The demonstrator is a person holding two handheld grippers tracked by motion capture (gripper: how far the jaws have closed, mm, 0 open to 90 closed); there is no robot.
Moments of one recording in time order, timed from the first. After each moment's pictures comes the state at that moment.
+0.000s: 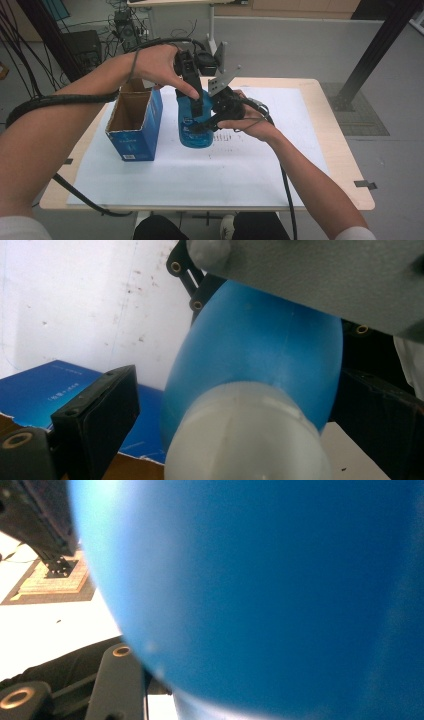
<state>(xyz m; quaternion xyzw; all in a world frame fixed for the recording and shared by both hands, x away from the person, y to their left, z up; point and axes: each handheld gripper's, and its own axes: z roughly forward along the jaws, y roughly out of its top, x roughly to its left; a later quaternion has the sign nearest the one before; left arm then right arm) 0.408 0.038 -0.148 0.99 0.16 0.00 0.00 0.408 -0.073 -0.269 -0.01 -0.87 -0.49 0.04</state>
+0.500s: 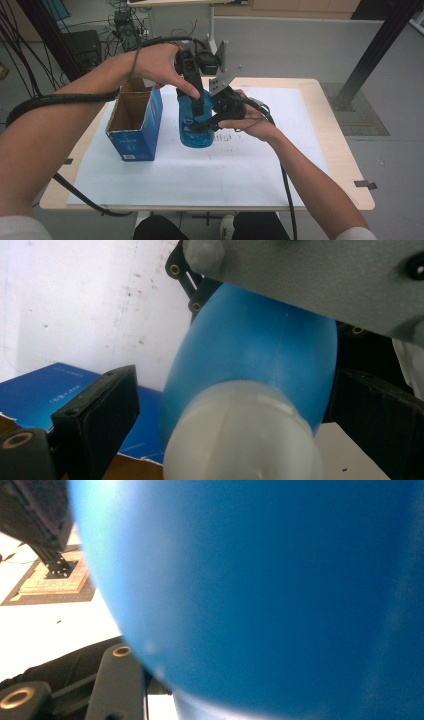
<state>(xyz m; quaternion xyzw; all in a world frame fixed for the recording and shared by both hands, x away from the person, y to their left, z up) 0.407 0.036 -0.146 0.99 0.17 0.00 0.01 0.408 -0.075 -0.268 -0.01 -0.87 -0.49 0.04</state>
